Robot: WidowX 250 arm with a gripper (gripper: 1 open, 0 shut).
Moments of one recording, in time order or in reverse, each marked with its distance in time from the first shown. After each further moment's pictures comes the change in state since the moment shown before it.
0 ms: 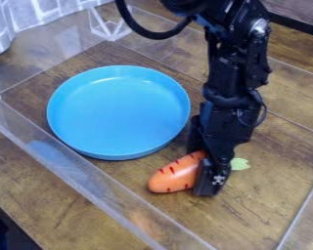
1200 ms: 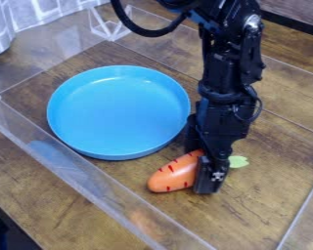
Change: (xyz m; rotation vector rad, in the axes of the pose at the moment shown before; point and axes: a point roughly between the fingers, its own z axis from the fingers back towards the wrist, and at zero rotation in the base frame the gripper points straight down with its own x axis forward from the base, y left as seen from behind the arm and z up) arm -0.012 0.003 0.002 -0.027 0.033 0.049
